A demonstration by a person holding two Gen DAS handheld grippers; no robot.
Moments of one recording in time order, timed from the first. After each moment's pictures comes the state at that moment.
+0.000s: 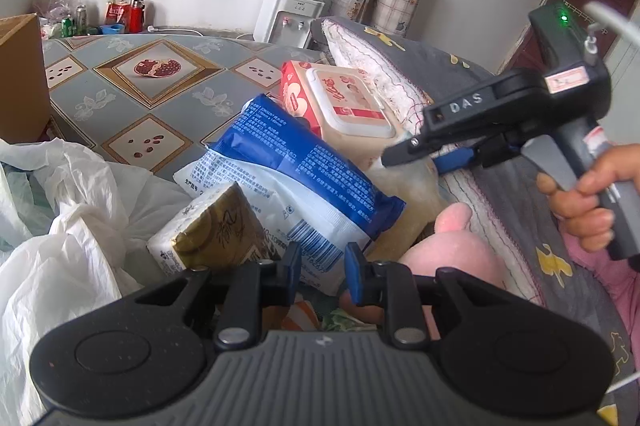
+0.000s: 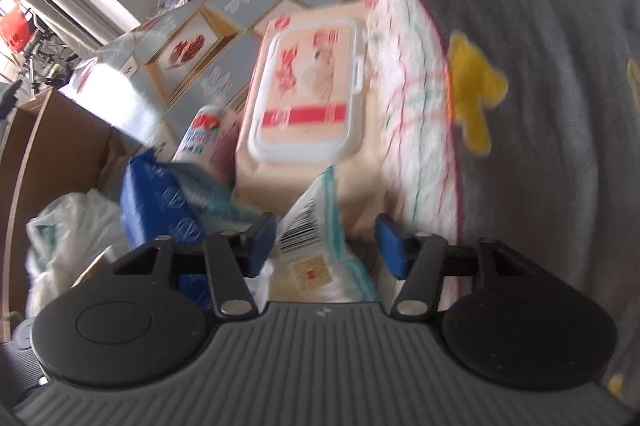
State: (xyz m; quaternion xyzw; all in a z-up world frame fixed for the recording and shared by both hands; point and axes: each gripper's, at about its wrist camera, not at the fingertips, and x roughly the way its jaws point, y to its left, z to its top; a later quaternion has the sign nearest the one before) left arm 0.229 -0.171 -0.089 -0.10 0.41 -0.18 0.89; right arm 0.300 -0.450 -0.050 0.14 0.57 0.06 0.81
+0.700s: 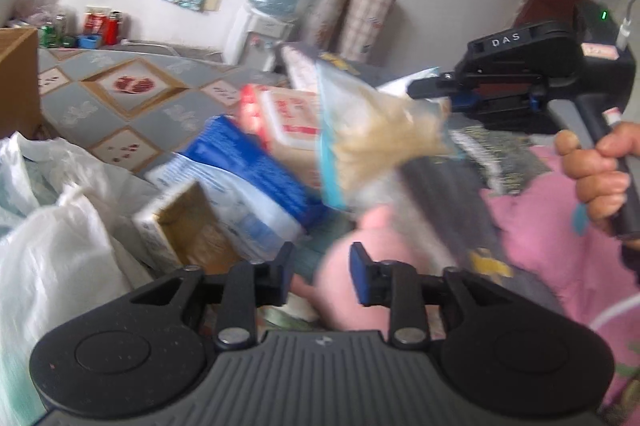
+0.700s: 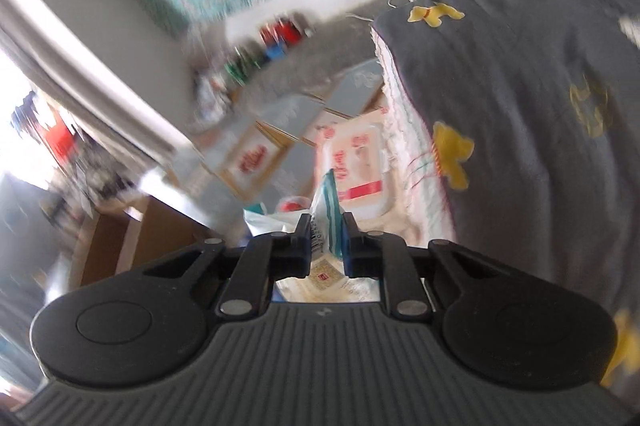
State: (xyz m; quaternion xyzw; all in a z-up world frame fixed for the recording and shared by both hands) left arm 0.178 -0.168 -0.058 -0.14 0.37 -0.24 0.89; right arm 0.213 -0.483 0.051 0.31 0.41 0.06 0.86
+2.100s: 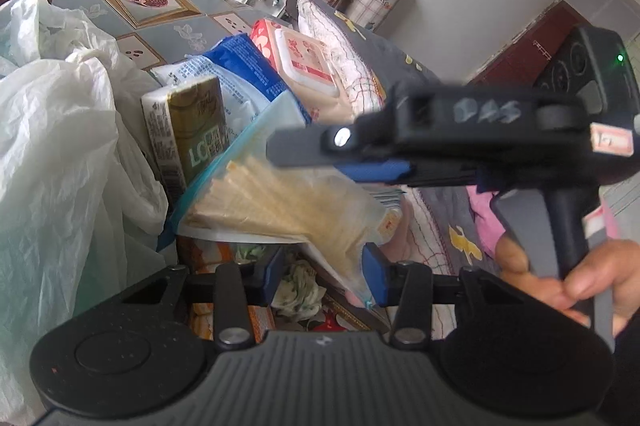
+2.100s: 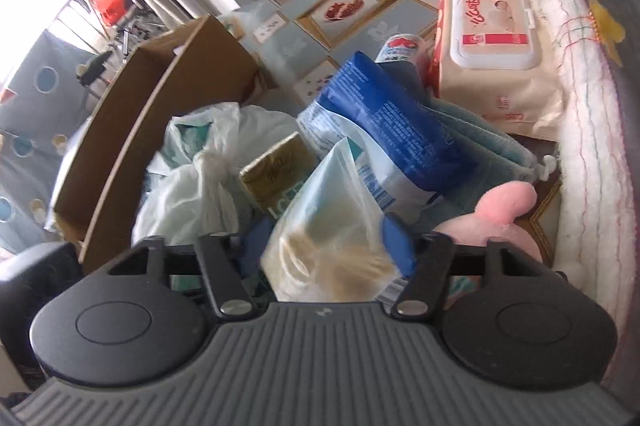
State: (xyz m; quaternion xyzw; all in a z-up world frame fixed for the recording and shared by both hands) left arm 0.171 -0.152 -0.101 -0.23 0.43 -0.24 0.84; right arm 0.209 -0.346 -0.017 0.13 0.51 0.18 0.83
